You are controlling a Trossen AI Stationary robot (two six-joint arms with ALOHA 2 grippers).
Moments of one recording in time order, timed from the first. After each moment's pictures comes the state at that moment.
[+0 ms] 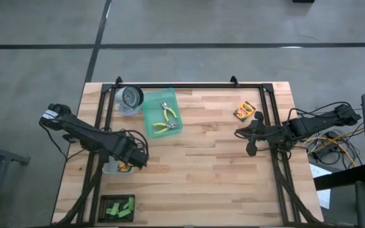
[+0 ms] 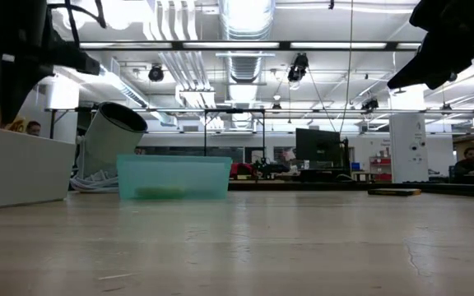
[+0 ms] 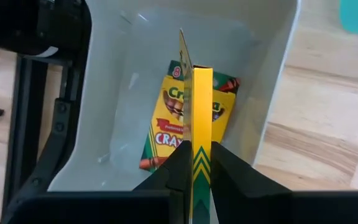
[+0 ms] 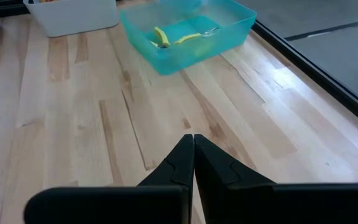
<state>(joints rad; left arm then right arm) -0.40 1.40 1.06 -1.40 -0.09 -2.20 0.31 0.56 0.47 -0.52 0.55 0.39</state>
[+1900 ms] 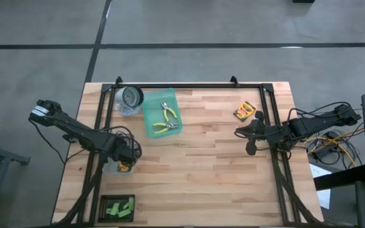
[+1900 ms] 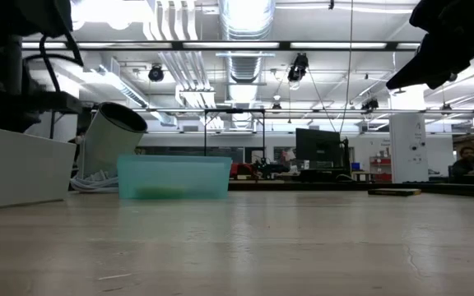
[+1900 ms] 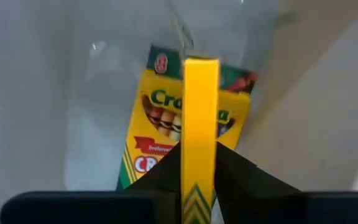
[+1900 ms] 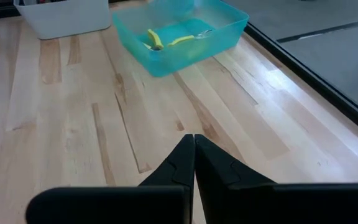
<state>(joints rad) -0.40 1.19 0.67 -0.99 -0.08 -2.18 0.30 0.56 0.47 -0.52 0.58 0.39</state>
